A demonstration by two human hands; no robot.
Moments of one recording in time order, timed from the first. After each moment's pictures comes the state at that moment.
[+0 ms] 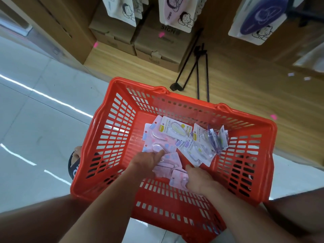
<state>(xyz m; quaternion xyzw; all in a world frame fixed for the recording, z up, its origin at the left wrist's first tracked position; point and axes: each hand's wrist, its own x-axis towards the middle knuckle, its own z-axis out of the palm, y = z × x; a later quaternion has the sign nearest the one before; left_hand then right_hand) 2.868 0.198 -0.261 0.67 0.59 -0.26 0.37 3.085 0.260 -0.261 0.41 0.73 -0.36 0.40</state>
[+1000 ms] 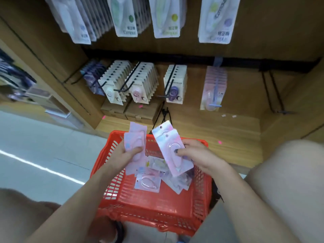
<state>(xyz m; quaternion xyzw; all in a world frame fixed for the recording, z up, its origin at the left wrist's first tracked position) 2.887 0.232 -0.041 0.33 0.72 0.43 0.44 3.143 0.337 -0.018 0.44 0.53 -0.71 -0.13</state>
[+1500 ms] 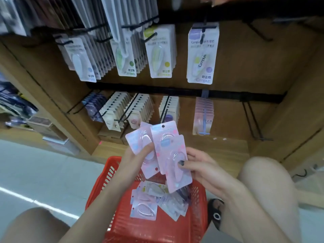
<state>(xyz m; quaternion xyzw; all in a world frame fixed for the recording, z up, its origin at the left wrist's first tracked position) 2.942 0.269 0.056 0.39 0.59 0.54 0.44 3.174 0.329 0.067 0.31 0.46 -0.80 -0.24</state>
